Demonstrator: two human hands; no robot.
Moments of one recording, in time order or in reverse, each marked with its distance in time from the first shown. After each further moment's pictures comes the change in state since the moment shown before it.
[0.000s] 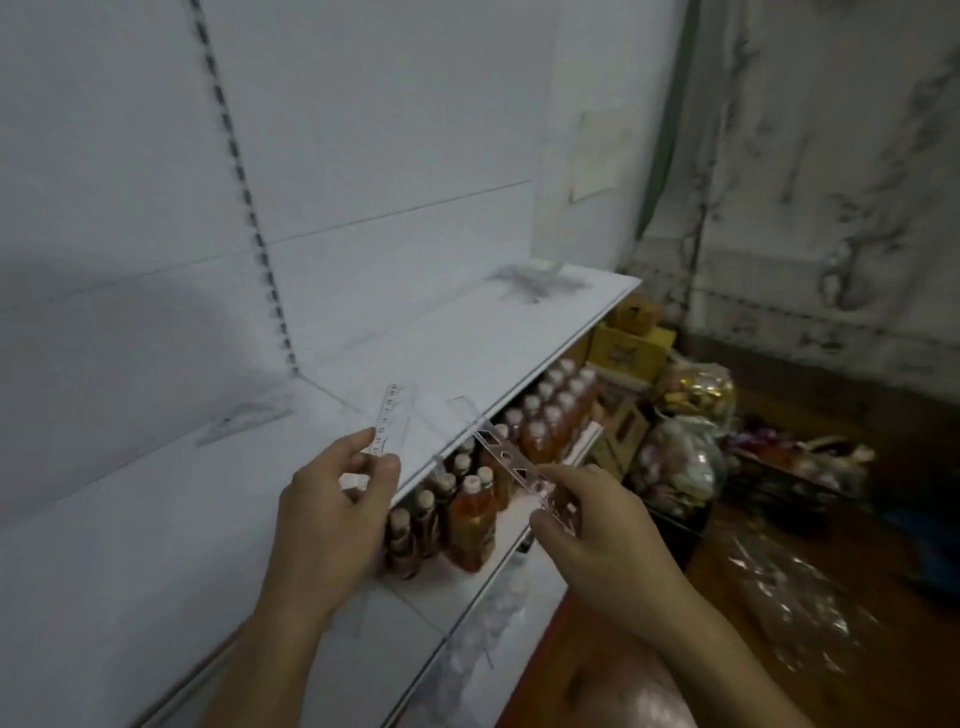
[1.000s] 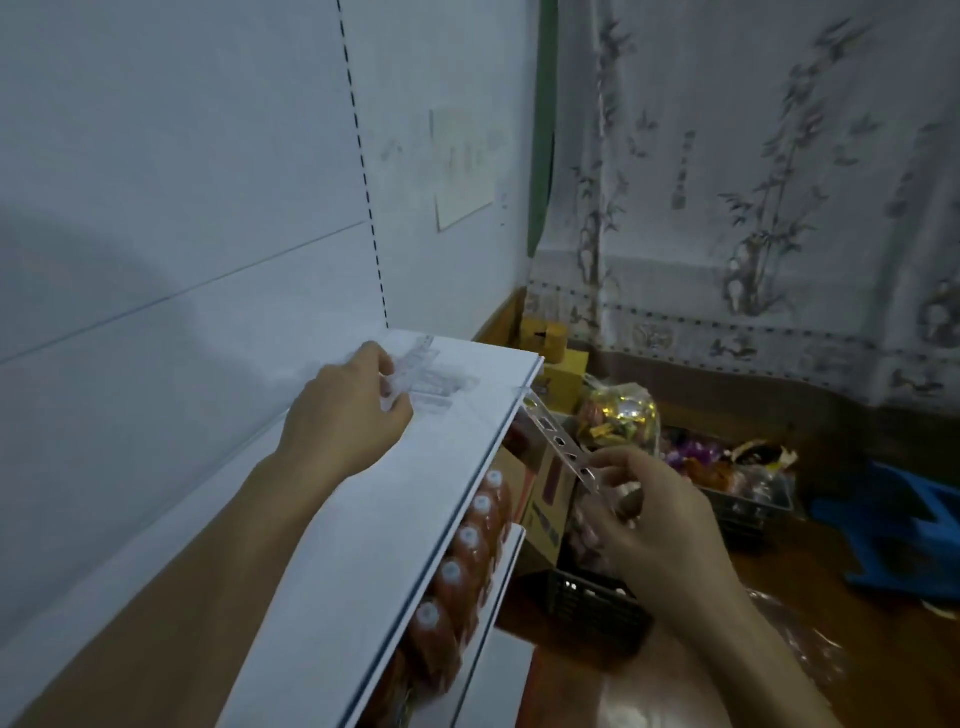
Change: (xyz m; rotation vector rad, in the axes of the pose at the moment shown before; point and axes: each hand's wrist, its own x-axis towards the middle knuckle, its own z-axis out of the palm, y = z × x) left_hand 0.375 0.092 0.362 0.547 -0.378 0.395; right_hand 0.284 0.241 -0.155 0.003 0.424 0.274
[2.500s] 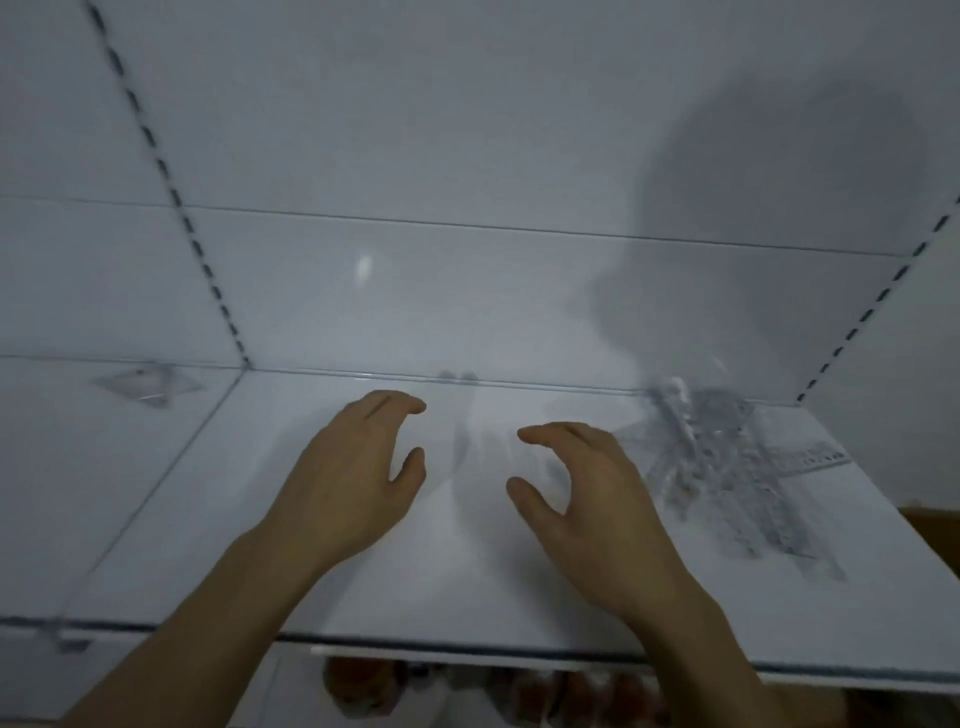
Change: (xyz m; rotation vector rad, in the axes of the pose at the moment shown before) left_hand -0.132 -0.033 0.003 0.295 0.337 -0.874; right_hand 0.150 -0.095 0.167 0.137 -0.893 -1.008
